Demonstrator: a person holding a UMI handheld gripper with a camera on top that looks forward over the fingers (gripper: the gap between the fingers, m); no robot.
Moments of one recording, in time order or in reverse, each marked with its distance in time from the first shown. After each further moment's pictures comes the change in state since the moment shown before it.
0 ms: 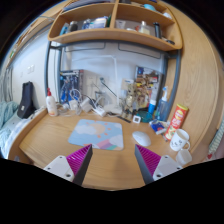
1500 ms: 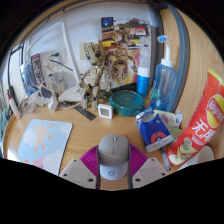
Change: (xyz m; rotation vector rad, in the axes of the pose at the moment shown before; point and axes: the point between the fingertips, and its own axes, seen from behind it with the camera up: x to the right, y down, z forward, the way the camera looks) arm 0.174 0.038 0.269 -0.228 -0.067 0.103
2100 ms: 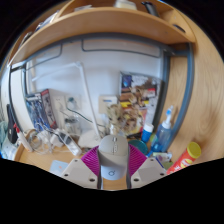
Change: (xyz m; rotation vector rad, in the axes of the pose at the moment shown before) arm -0.089 -0.180 -0.108 0.236 0.111 0.001
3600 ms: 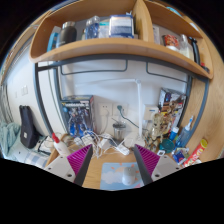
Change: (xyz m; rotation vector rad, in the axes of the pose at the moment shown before) arm -0.234 -0.046 -0.106 -0.023 -0.087 -0.012
